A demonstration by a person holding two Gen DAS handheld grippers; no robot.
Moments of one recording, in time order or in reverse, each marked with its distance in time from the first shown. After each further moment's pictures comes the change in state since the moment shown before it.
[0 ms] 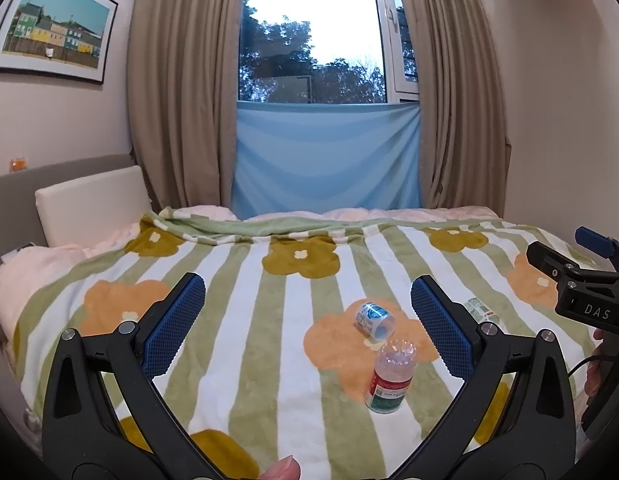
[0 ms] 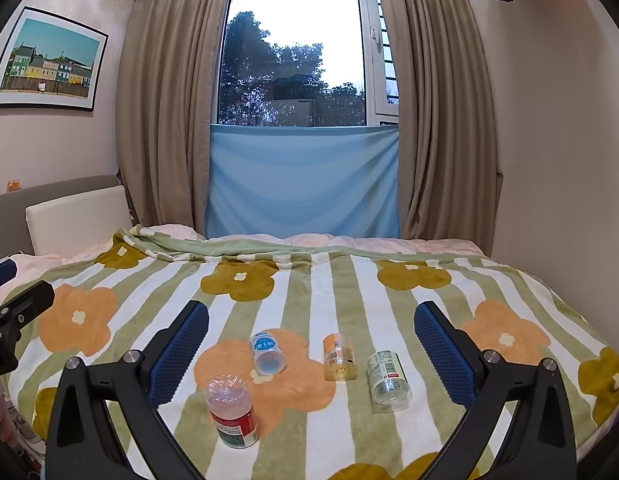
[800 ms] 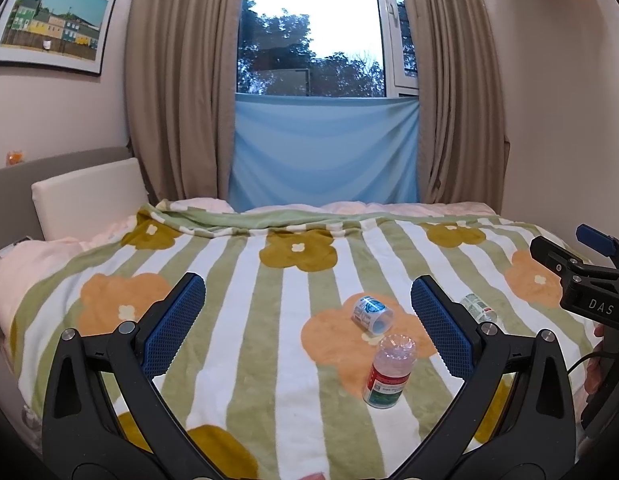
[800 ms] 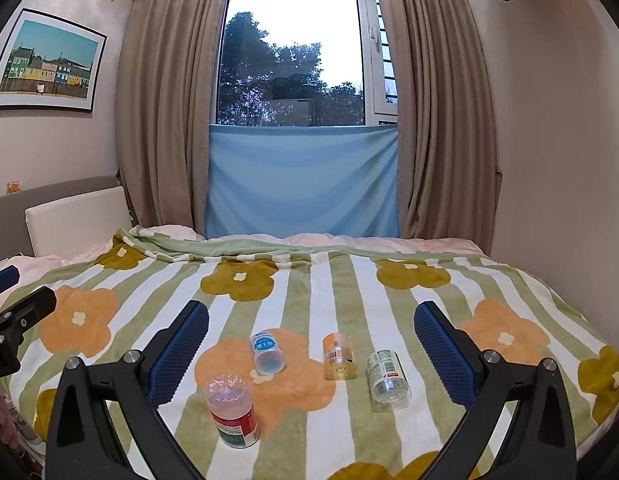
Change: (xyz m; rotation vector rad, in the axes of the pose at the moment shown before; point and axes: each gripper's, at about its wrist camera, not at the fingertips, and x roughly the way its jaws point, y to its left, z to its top) left arm 0.005 0.004 -0.002 -0.009 0.030 -0.012; right arm -0.004 0.003 -0.003 0.002 -0.003 0.000
